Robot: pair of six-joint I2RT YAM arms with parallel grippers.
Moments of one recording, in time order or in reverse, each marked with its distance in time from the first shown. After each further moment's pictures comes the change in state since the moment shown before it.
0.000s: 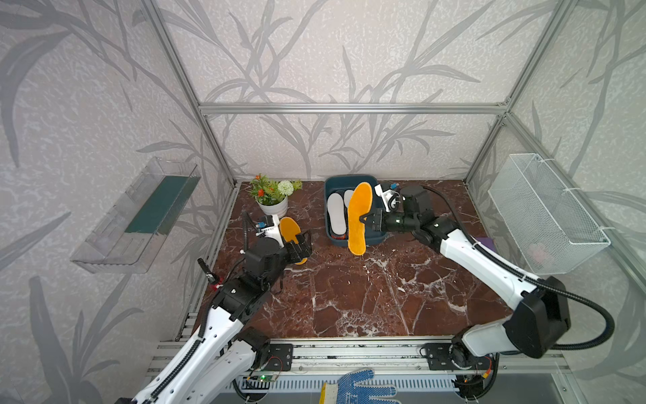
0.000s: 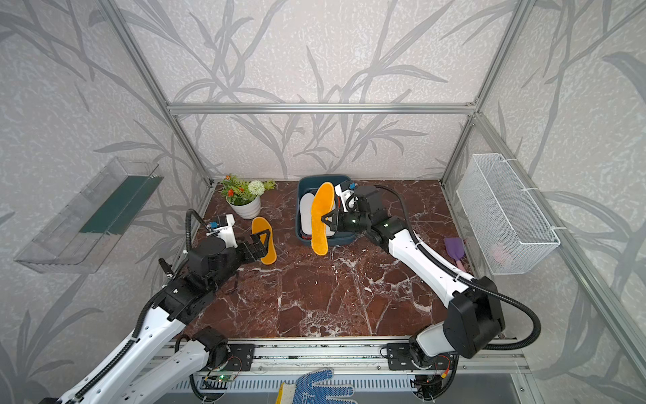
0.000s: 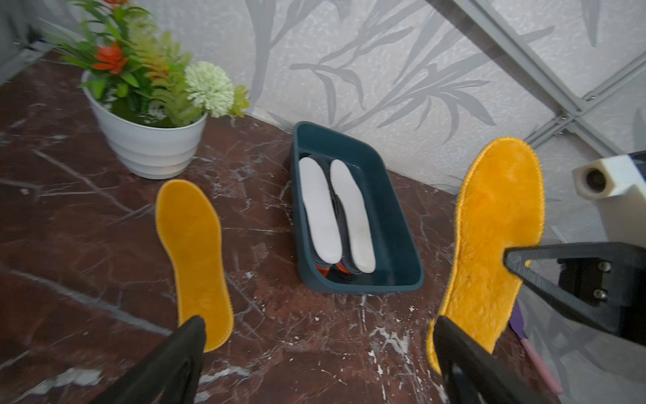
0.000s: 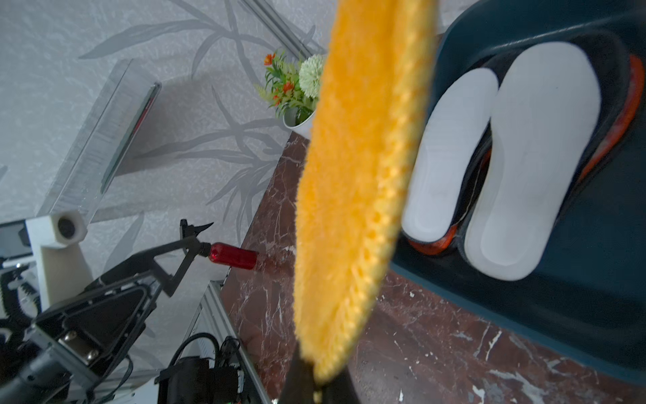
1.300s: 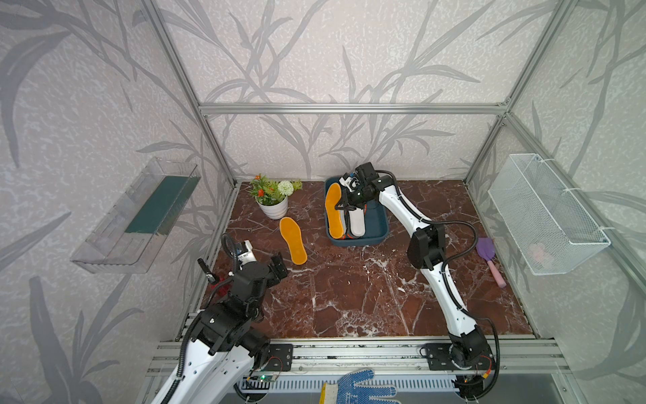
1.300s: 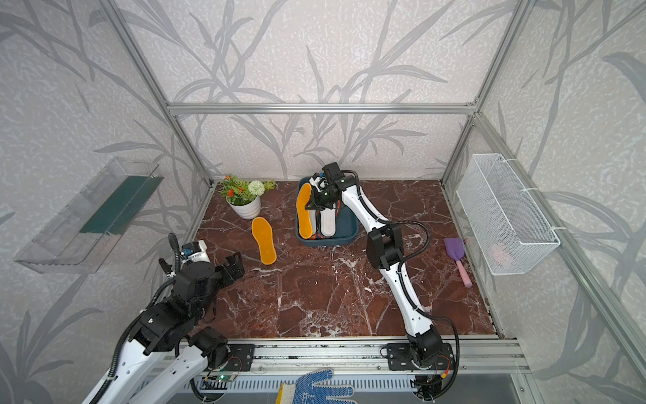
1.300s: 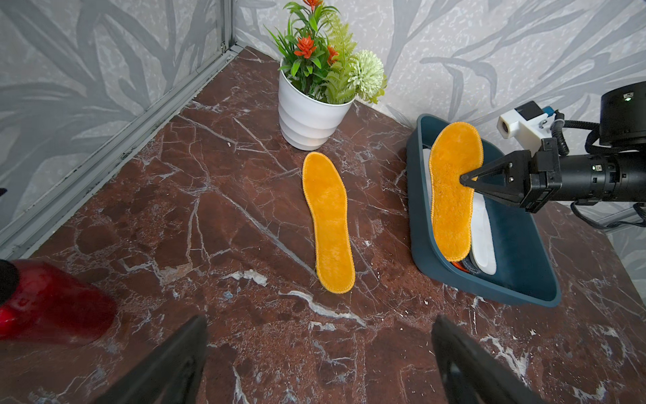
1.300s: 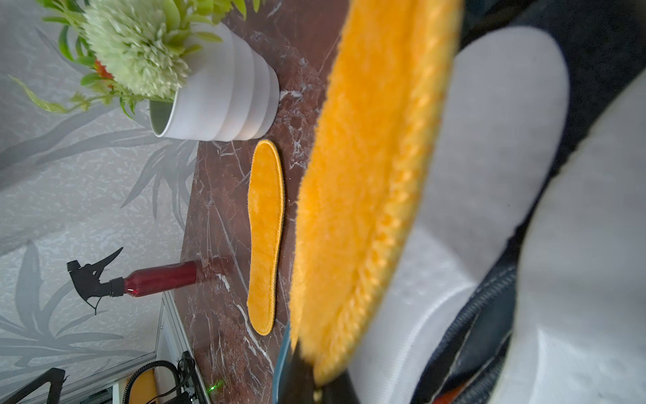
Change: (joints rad) left arm 0.001 -0.225 -0.056 -0.366 -0.247 -0.087; right arm -0.052 1.107 1.309 -0.647 -0.181 -0.181
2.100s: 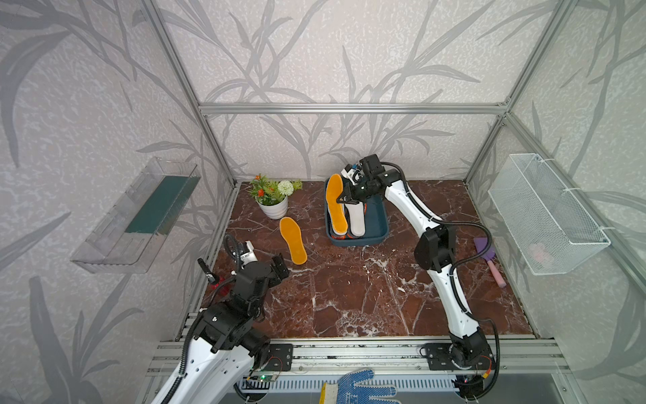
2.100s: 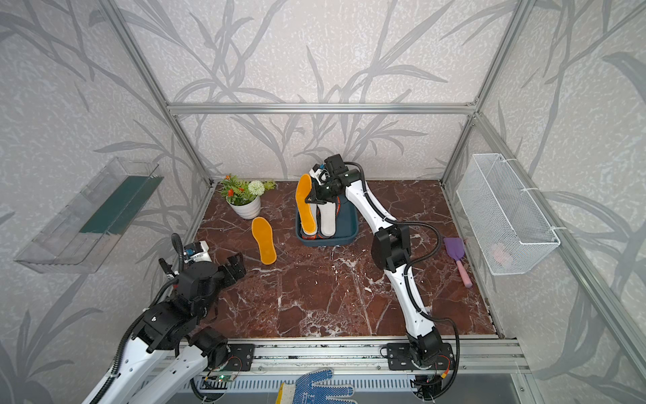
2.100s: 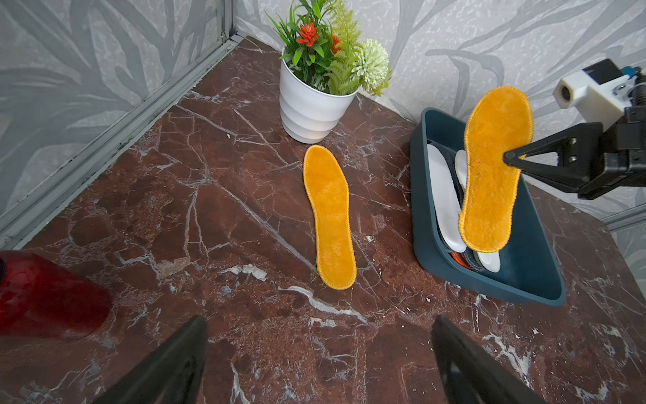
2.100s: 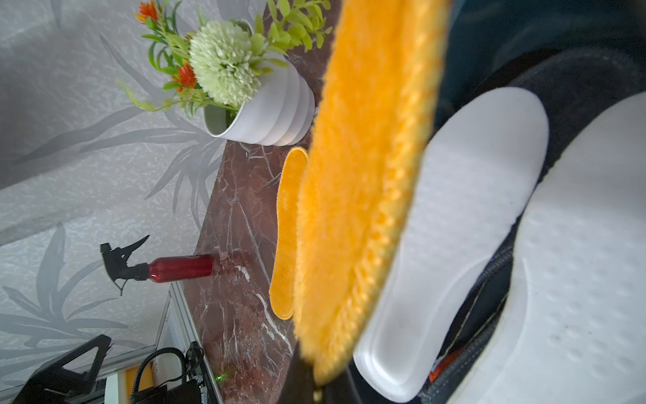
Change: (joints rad) left arm 0.000 0.006 -0.017 0.008 0.005 -0.020; right arm -0.001 -0.109 -0.047 -0.002 0.011 -0.034
